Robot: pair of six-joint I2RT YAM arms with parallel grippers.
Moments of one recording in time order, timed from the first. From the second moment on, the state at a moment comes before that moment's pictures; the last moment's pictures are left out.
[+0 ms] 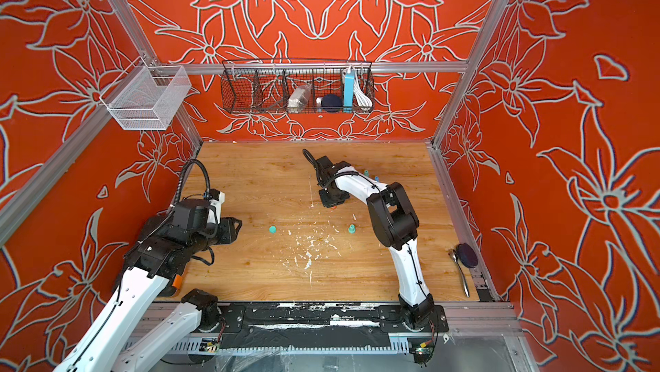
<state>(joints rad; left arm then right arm) -0.24 0.73 0.84 -0.90 0.00 -0.35 0.57 2.15 1.69 -0.92 0.07 0.20</state>
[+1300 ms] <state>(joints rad) -0.24 0.73 0.84 -0.90 0.00 -0.35 0.43 2.29 1.93 -1.02 0.13 0.15</state>
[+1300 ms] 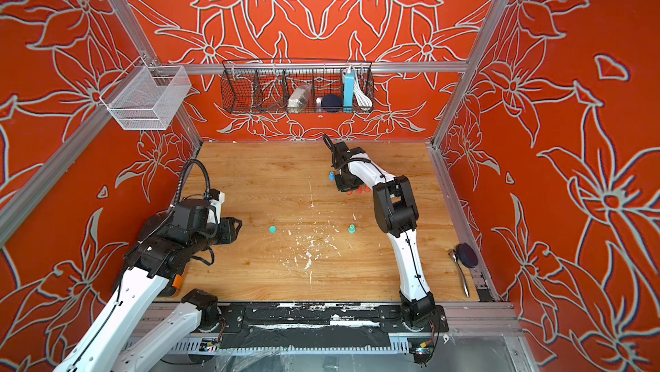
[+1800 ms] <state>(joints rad) -0.24 0.73 0.84 -0.90 0.00 -0.35 0.43 2.32 1.97 -1.05 0.13 0.14</state>
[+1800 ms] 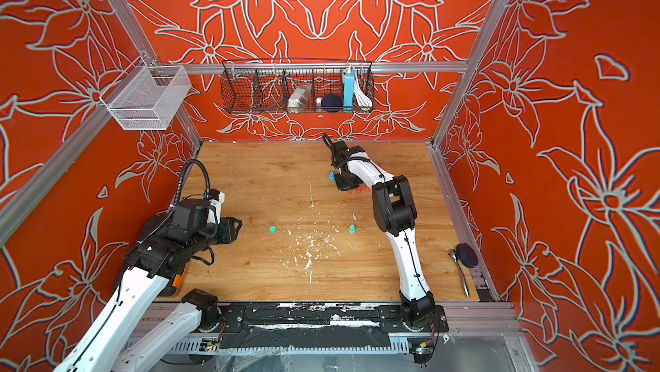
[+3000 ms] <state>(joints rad) -0.23 0.73 0.84 -0.90 -0.01 -0.35 0.42 2.30 1.97 -1.08 0.13 0.13</state>
